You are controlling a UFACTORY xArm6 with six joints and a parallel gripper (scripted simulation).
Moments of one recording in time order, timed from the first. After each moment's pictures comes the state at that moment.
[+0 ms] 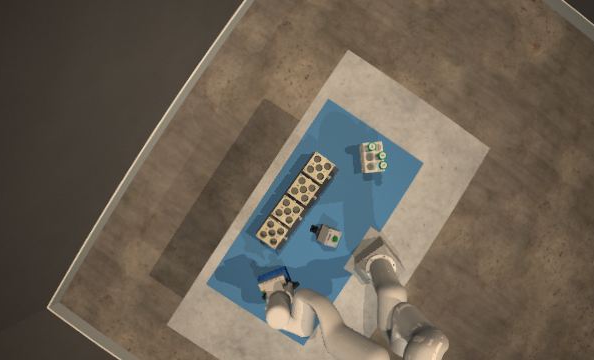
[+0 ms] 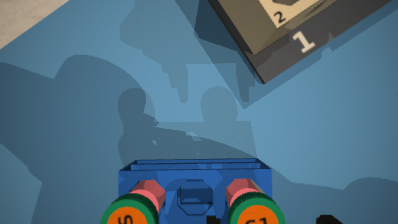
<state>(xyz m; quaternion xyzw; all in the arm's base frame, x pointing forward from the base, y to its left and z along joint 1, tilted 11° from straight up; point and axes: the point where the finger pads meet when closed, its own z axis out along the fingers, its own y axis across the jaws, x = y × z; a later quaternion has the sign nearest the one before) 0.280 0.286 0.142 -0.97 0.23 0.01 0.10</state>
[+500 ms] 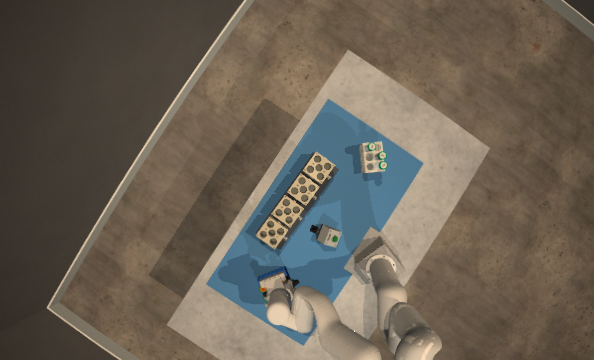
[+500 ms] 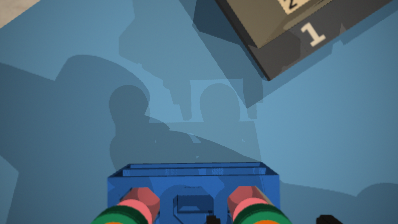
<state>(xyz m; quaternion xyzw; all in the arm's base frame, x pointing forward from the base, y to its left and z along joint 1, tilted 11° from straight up) 0.281 0.290 0.117 -0.97 0.23 0.01 0.10</state>
